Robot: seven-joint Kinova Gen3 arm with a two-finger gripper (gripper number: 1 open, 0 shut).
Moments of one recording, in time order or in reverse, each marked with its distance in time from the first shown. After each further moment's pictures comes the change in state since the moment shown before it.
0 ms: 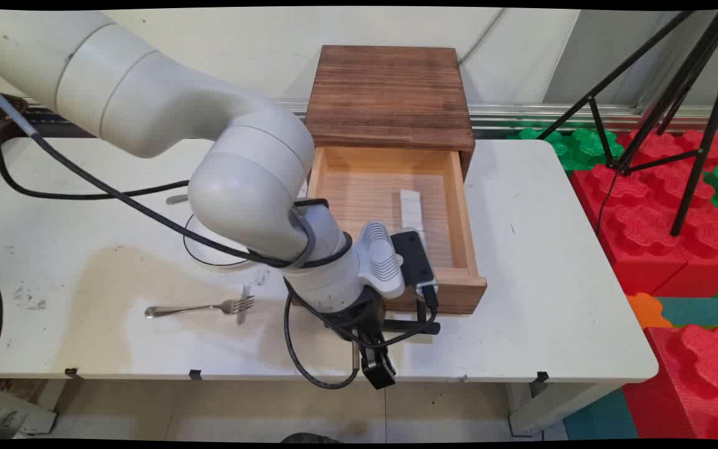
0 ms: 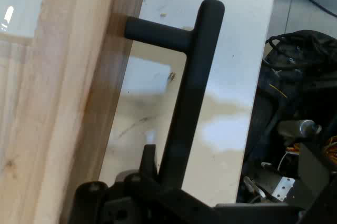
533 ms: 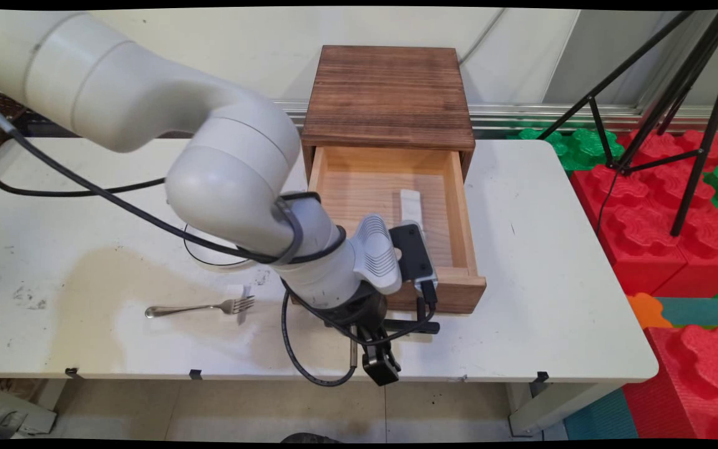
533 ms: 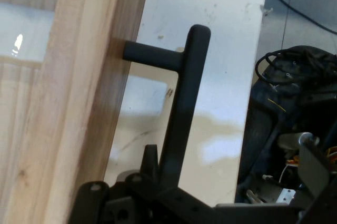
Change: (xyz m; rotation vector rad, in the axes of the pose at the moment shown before) arm -0.002 0.001 -0.014 0.008 0.054 0.028
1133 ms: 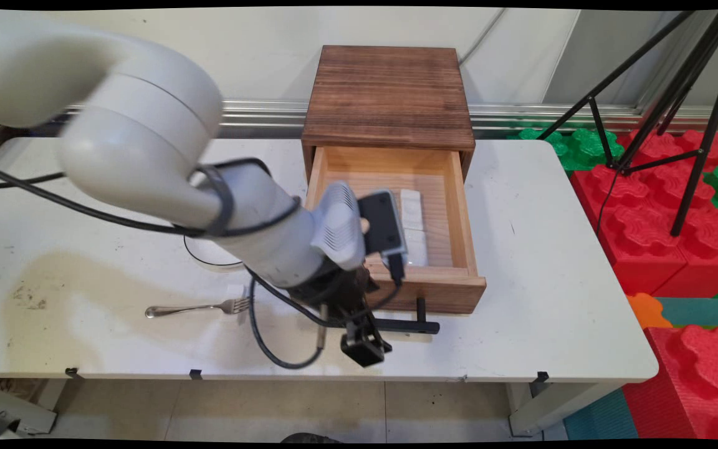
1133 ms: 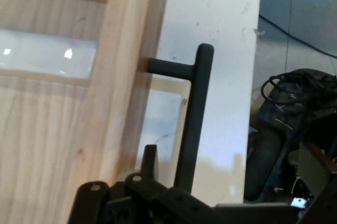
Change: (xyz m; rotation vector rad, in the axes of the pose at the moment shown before) arm -0.022 -0.006 -0.053 0.025 0.111 0.048
